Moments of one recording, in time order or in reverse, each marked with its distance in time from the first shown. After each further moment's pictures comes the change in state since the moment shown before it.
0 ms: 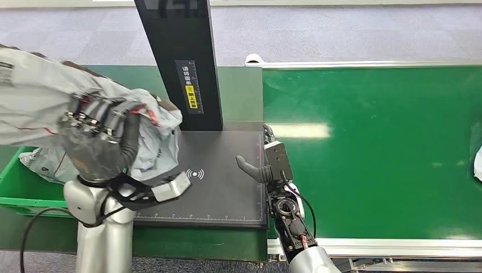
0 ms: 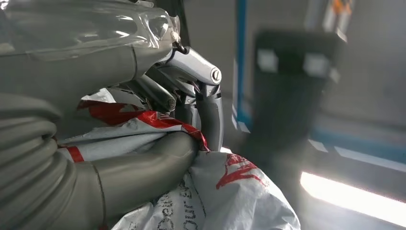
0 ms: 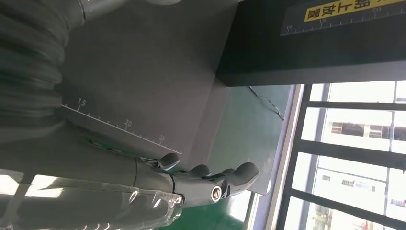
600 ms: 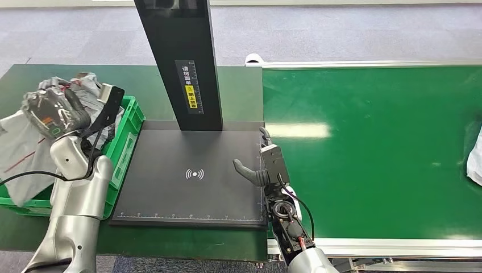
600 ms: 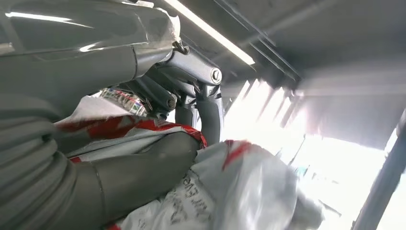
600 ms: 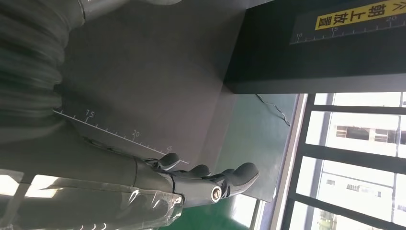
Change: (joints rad) left arm -0.301 0.323 0.117 0.715 -0.216 -0.023 1.015; right arm 0.002 -0.001 0.032 0.032 -0.022 -0.018 -0.009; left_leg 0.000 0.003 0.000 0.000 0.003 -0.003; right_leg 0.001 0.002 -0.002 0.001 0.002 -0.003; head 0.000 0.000
